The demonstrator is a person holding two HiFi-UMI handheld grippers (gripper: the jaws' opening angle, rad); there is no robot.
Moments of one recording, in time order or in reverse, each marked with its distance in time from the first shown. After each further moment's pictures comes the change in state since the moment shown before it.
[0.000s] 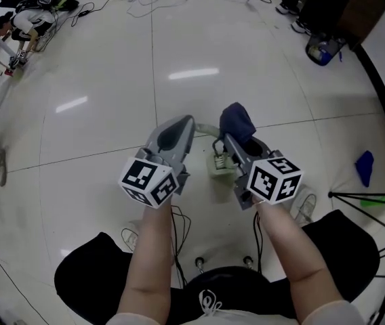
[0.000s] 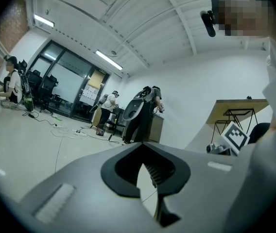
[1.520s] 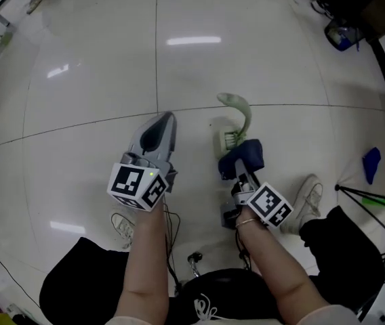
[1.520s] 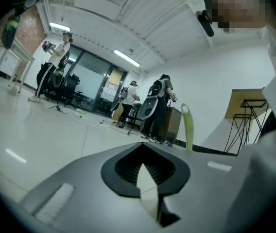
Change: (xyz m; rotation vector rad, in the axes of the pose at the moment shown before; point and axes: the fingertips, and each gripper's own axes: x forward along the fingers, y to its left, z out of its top) left arm -0.067 0.075 -0.098 -0.073 0.050 0.228; right arm -0.030 -0.066 -0.194 0.675 -0.017 -0.387
